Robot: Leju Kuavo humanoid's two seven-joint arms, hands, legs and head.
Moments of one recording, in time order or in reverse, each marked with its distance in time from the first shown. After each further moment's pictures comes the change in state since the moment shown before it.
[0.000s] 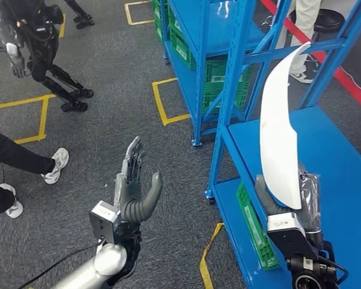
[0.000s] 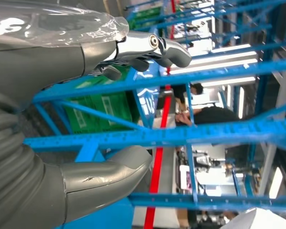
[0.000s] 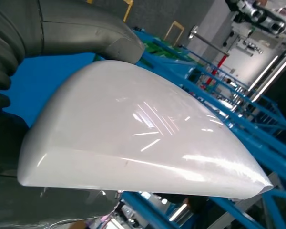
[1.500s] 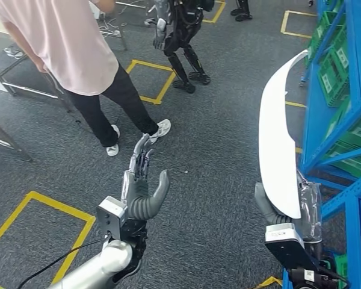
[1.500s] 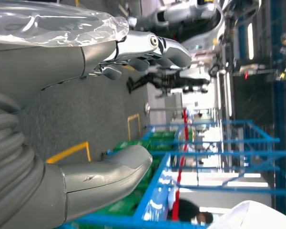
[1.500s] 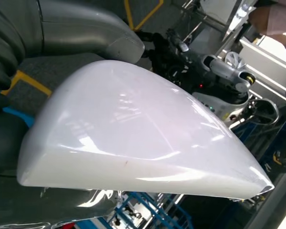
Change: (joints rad) left arm -0.008 -0.010 0.000 -0.005 0.002 -0.002 0.022; right arm 0.009 0.000 0.034 -0.011 0.022 0.009 0.022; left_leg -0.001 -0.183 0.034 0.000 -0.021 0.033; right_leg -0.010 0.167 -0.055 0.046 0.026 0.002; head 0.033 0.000
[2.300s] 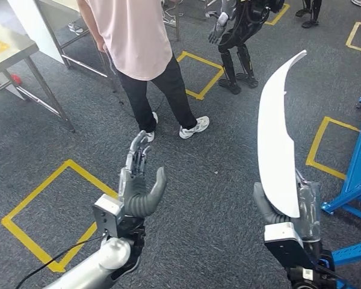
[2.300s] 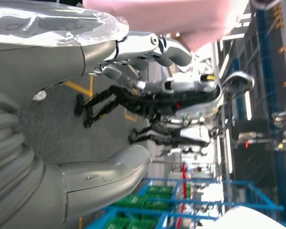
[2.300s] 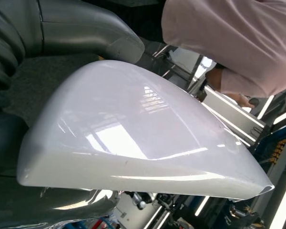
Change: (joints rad) left arm -0.026 -0.003 -0.003 0.003 0.015 -0.001 -0.018; right arm 0.017 -0.001 -0.019 -0.006 0.000 -0.014 -0.010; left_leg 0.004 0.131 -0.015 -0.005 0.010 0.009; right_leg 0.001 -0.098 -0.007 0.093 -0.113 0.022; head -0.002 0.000
